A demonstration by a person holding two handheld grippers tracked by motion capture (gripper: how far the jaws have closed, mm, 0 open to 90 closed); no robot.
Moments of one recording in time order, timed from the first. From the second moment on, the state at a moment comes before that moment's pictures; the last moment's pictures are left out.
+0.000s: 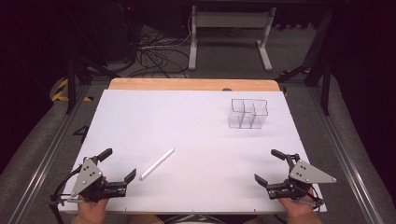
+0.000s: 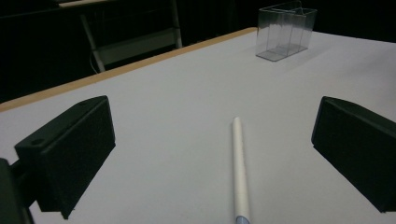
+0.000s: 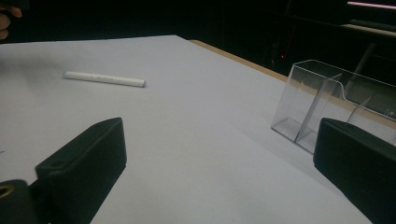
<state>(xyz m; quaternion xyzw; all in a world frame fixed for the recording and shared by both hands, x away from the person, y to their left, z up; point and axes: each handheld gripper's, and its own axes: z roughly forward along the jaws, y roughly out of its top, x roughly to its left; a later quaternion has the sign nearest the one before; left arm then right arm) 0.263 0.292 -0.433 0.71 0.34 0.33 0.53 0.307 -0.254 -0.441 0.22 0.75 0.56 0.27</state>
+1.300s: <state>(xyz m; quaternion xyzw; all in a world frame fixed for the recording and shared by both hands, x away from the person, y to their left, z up) 0.262 0.293 -0.433 0.70 0.35 0.33 0.52 0.331 -0.251 -0.413 0.24 0.77 0.53 0.27</state>
